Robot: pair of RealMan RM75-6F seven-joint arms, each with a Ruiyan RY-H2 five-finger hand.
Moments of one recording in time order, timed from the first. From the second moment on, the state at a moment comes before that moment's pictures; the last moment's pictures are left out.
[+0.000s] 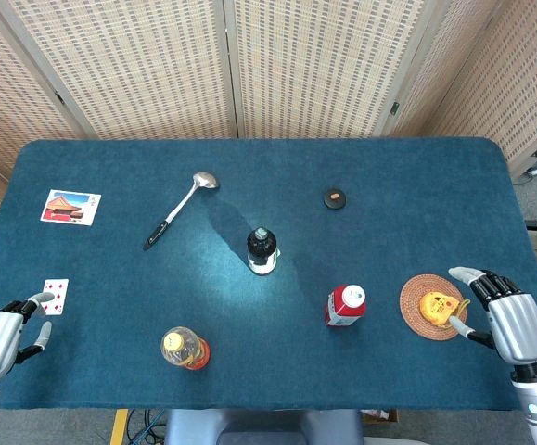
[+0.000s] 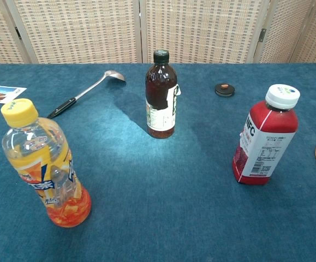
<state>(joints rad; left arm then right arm) -0.12 -1.17 -0.03 -1.50 1.54 1.48 0.04 0.11 -1.22 0.05 -1.42 -1.67 1.61 0.14</state>
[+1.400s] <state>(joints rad) -0.09 -1.13 -0.04 -1.56 1.51 1.51 0.00 0.28 -1.47 0.05 -1.32 -1.69 1.44 0.33</state>
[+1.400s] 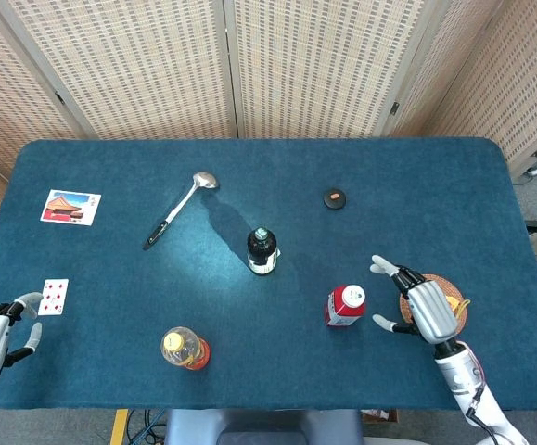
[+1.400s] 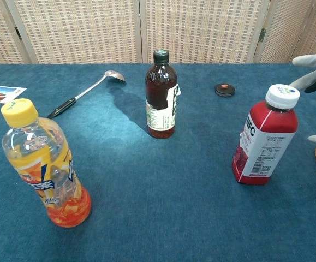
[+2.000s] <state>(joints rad) -0.09 -1.13 -0.04 -1.56 1.51 1.50 0.00 0.37 -1.49 0.03 -1.33 -1.67 1.32 0.44</state>
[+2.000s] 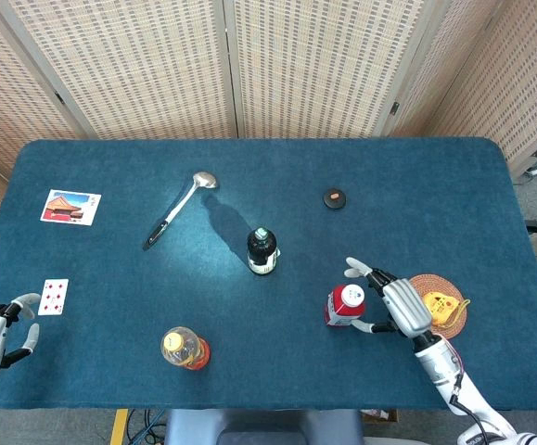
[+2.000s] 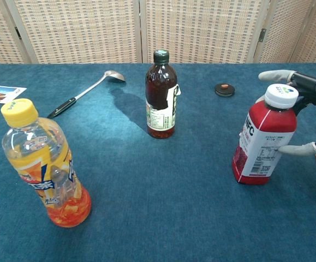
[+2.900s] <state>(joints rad) -0.08 -1.13 -0.04 -1.56 1.51 1.50 0.00 0.44 -1.54 0.02 -1.25 -1.63 1.25 0.59</state>
